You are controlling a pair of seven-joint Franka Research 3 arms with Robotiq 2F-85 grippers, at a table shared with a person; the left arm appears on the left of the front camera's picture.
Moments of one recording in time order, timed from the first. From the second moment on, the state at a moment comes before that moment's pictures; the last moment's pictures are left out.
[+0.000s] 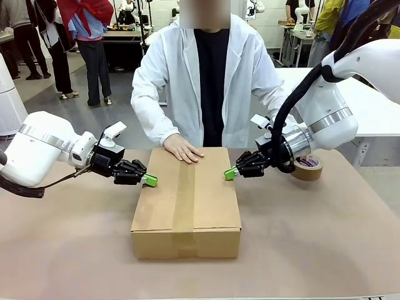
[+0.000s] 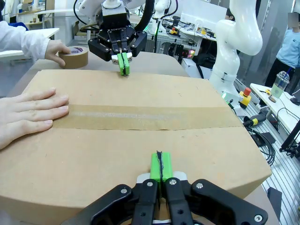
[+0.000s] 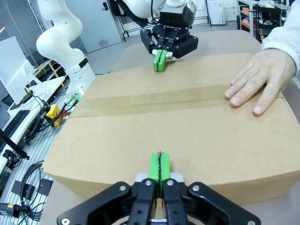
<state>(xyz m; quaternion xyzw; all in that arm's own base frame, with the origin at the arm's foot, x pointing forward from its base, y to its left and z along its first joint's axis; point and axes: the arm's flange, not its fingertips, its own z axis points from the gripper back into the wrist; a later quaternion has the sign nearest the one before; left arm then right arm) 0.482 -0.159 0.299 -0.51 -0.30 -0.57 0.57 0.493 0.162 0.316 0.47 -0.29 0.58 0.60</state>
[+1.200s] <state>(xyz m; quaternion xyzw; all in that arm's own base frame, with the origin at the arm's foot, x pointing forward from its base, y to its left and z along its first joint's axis) 0.483 -0.157 0.307 -0.51 -0.30 -0.58 0.57 0.493 0.161 0.324 0.46 -0.29 0.58 0.60</state>
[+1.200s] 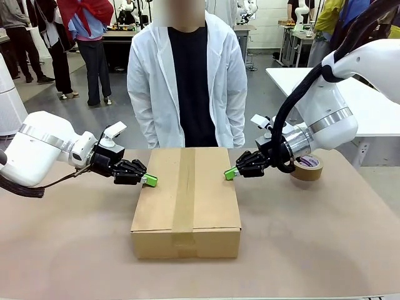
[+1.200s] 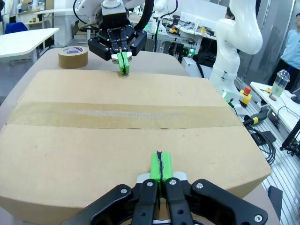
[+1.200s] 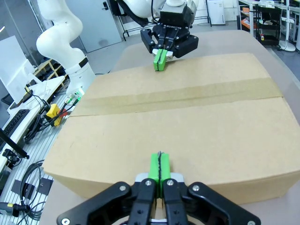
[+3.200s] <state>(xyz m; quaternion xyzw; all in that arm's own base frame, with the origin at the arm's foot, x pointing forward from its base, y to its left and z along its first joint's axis) 0.398 -0.068 0.546 -0.34 -0.27 -0.59 0.67 0.421 0.079 0.567 0.29 -0.29 0.57 0.71</state>
